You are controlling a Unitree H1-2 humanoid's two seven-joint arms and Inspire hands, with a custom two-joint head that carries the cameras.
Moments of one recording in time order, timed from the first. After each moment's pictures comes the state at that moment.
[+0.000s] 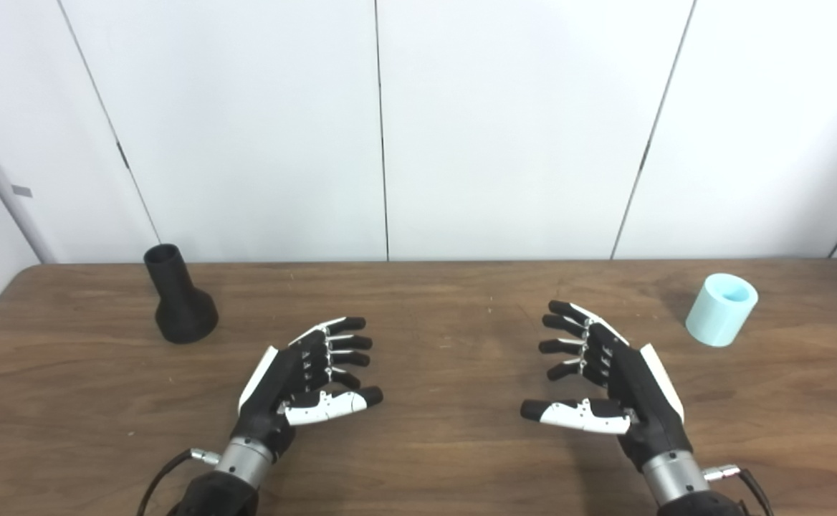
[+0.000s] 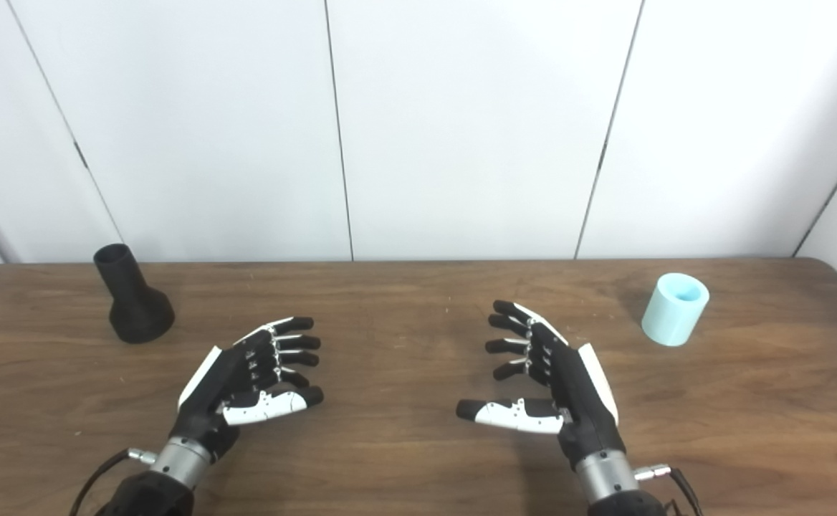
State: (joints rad) left arm -0.18 0.14 -0.03 -0.05 -0.03 0.08 -0.18; right arm -0.09 -0.08 0.01 -0.27 -0.10 0.17 0.07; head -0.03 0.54
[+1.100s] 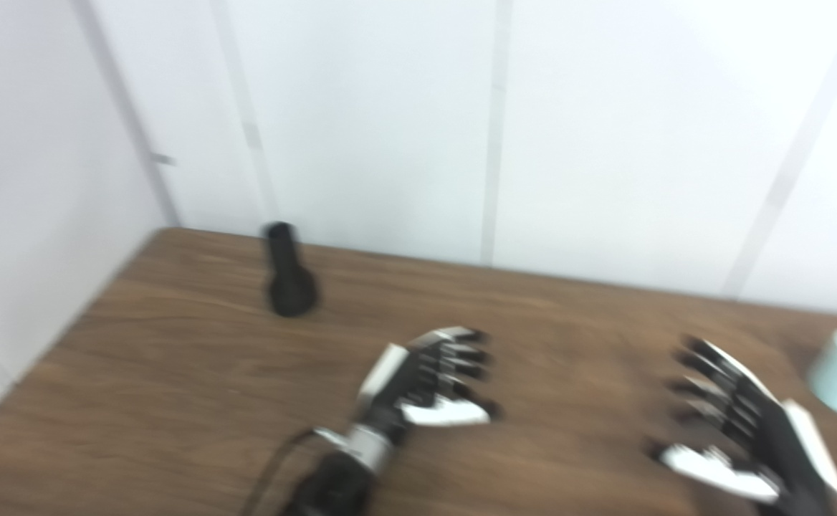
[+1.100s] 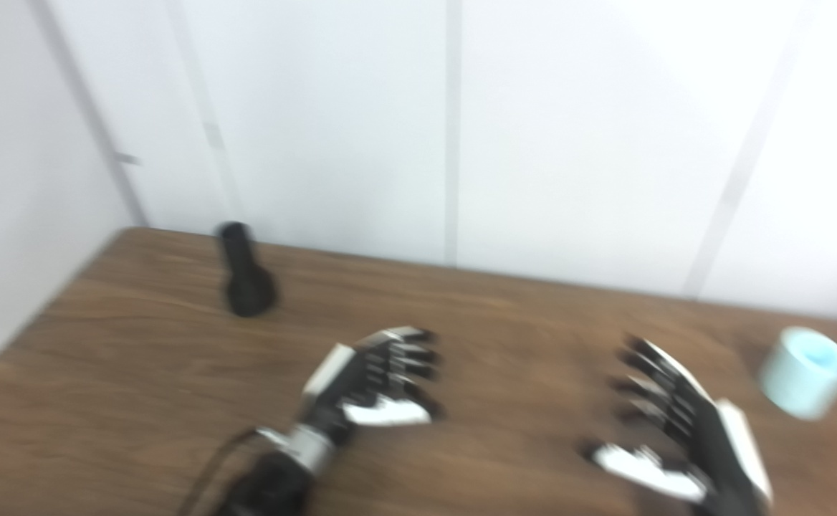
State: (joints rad) left arm -0.20 0.06 -0.09 0.06 0.02 0.02 -0.14; right arm -0.08 -0.17 -0.04 -0.24 -0.02 0.15 0.10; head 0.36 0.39
